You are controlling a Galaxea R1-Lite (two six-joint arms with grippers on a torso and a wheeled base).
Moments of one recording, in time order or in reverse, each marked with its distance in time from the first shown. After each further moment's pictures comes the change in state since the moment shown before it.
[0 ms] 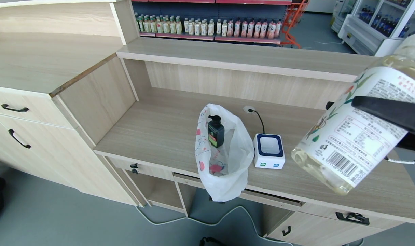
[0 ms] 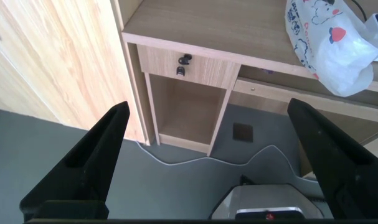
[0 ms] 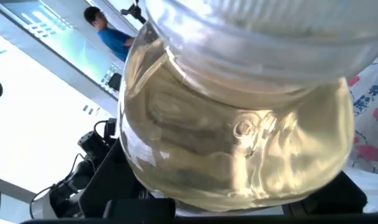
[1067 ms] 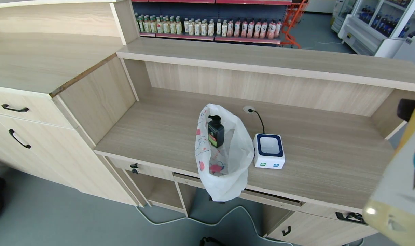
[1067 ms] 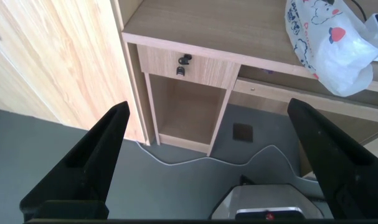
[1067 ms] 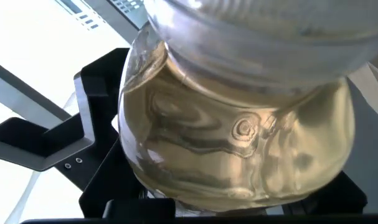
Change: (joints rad) left arm 0.000 0.000 0.000 0.000 0.000 0.000; right arm 0.145 -0.131 -0.074 0.082 0.139 0.171
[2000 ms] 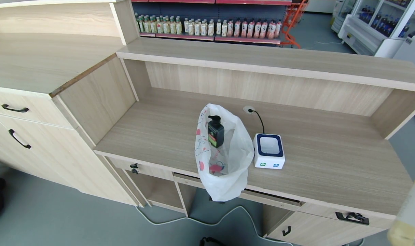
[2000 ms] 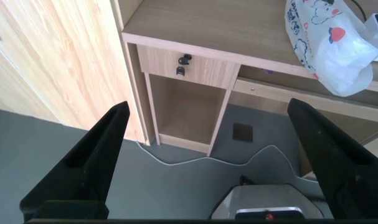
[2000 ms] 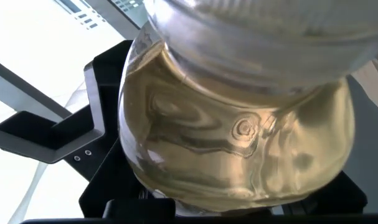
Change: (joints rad) left arm 0.000 0.000 0.000 0.000 0.000 0.000; right arm 0.001 -0.056 0.007 0.069 0.002 -0.006
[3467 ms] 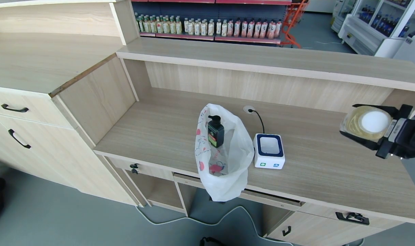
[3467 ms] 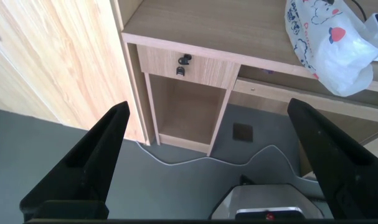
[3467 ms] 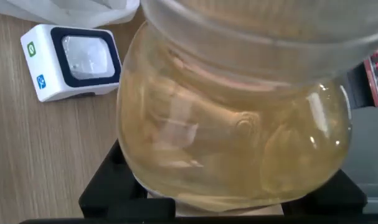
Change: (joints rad) left arm 0.000 0.000 0.000 0.000 0.000 0.001; right arm -0.715 0.502 0.053 -0.108 -0.177 -2.046
